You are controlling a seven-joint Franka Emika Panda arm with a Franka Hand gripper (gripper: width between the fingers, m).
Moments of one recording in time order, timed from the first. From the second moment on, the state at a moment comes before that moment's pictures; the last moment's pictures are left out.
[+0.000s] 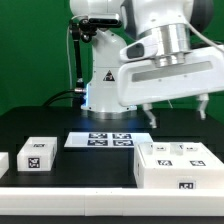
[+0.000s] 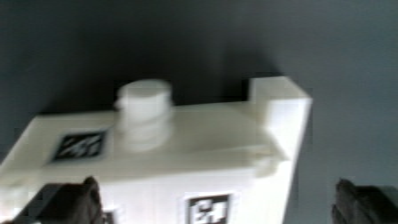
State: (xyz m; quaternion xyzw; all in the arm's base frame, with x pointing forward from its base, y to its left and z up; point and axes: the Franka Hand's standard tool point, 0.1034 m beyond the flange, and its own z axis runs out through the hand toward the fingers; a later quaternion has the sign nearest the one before) arm 0.502 0.132 0.082 -0.99 0.05 -0.10 0.09
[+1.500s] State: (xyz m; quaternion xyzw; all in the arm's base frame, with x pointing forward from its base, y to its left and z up) arm 0.471 0.101 0.026 -0.98 -0.08 -0.18 0.04
